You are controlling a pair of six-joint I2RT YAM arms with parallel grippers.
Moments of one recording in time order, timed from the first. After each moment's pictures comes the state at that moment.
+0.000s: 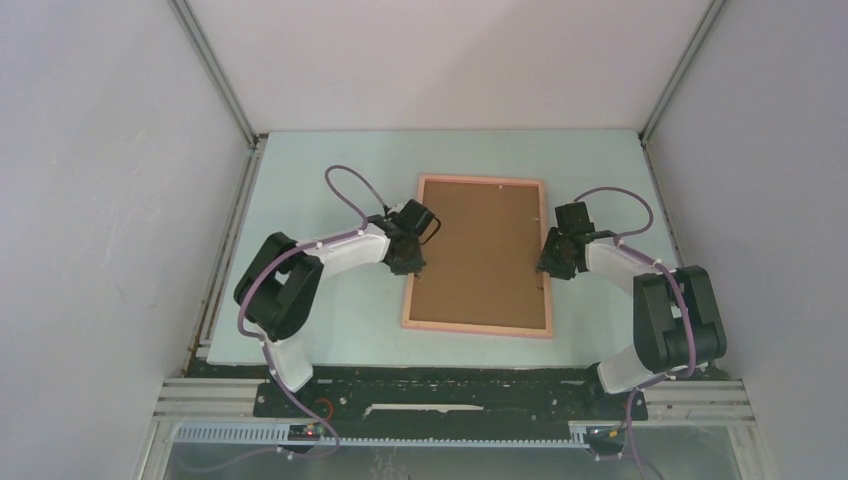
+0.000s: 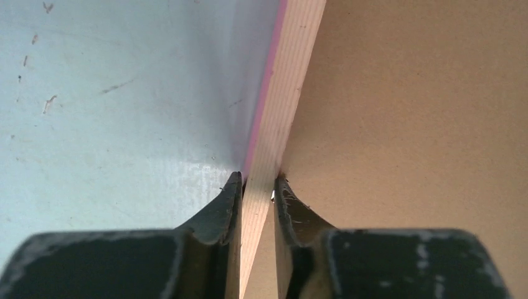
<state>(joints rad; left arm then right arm) -0.66 1.80 1.15 -0.53 -0.21 -0.79 0.18 1.53 0.79 -0.35 0.01 0.53</state>
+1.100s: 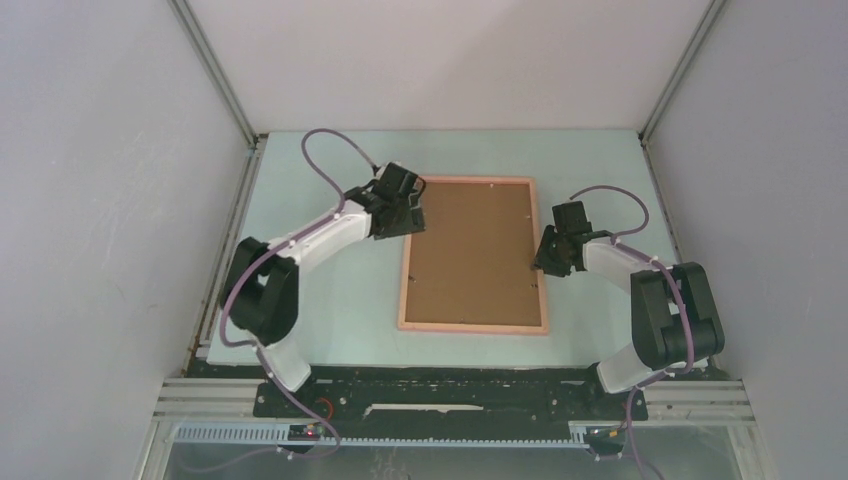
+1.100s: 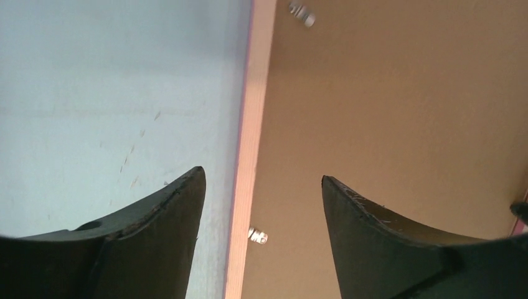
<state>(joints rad) -0.56 1.68 1.25 -0.55 -0.23 -0.65 0.19 1.54 0.79 -0.30 -0.02 0.53</state>
